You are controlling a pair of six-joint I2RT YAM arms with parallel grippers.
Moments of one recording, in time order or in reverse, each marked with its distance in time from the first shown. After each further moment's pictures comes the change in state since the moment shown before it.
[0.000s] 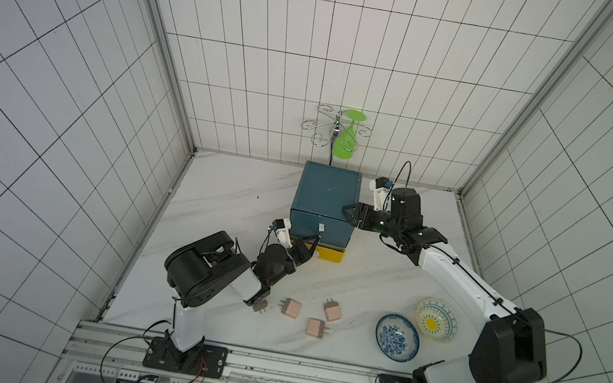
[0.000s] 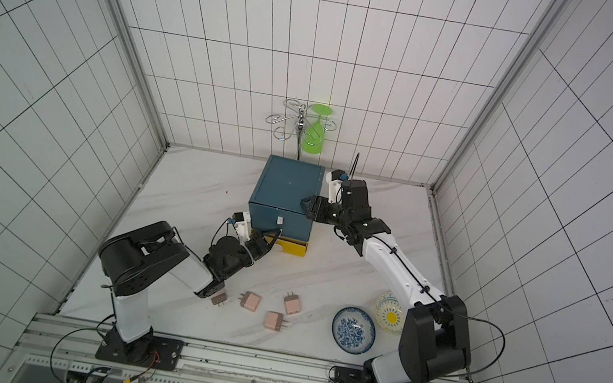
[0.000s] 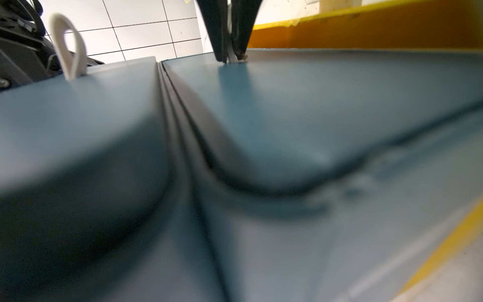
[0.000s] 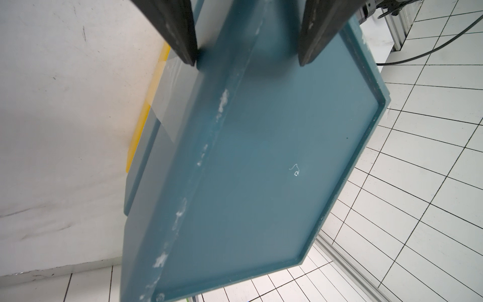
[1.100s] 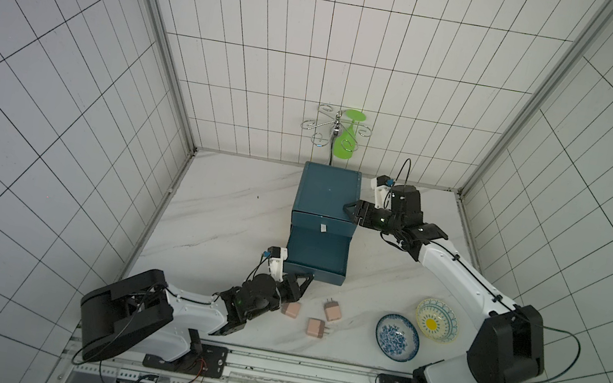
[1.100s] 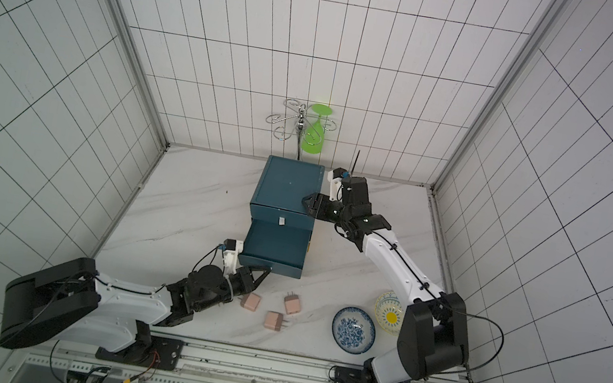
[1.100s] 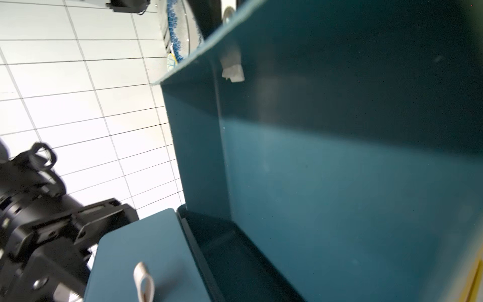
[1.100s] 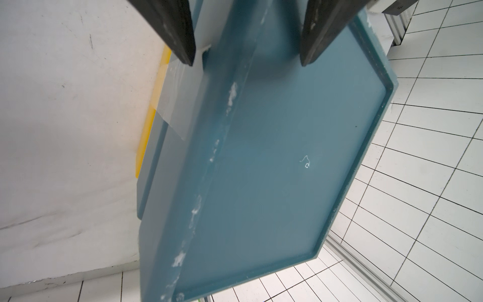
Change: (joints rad) left arm -0.251 -0.531 -0.275 -0.448 -0.071 0.047; right arm 0.004 0.025 0.059 -0.075 0.018 0.018
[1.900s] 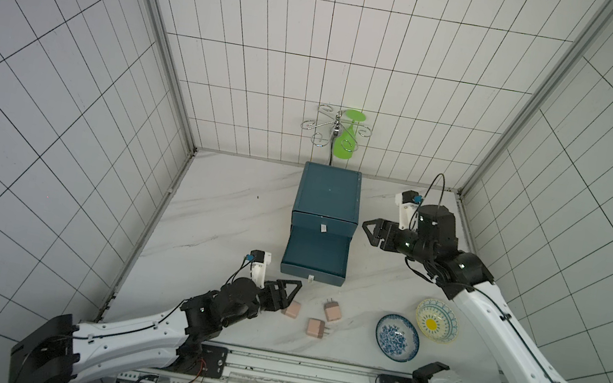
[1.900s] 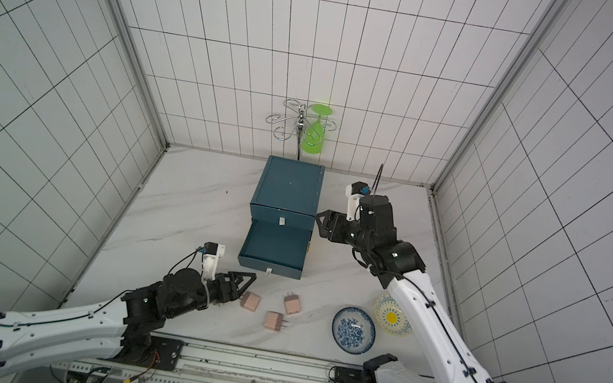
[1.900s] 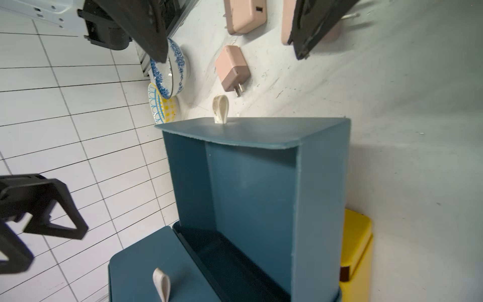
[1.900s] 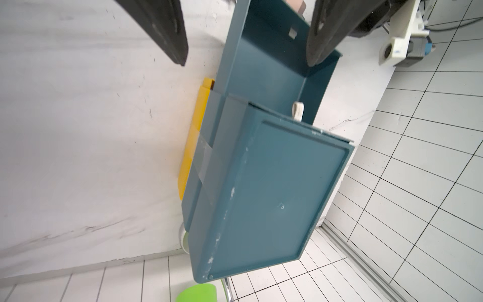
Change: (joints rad) left arm -0.001 -0.601 -0.015 -0.725 -0.002 0.118; right arm 0.033 -0.480 -0.148 -0.301 0.144 -0.016
